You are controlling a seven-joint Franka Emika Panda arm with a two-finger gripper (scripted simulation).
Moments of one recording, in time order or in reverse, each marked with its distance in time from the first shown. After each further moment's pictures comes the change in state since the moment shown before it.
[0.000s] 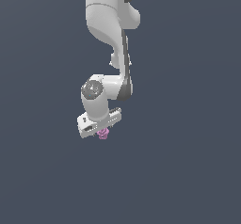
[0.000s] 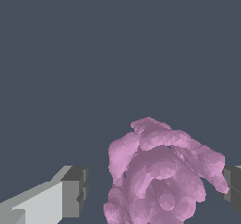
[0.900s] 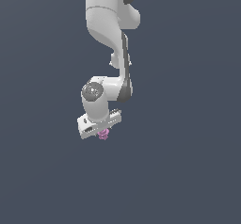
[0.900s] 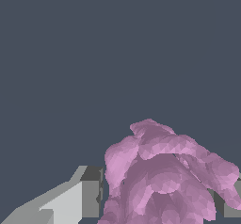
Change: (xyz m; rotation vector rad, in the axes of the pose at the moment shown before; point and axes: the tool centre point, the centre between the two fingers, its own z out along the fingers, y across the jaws) arm 0.001 0.001 0.007 -0.002 0.002 0.002
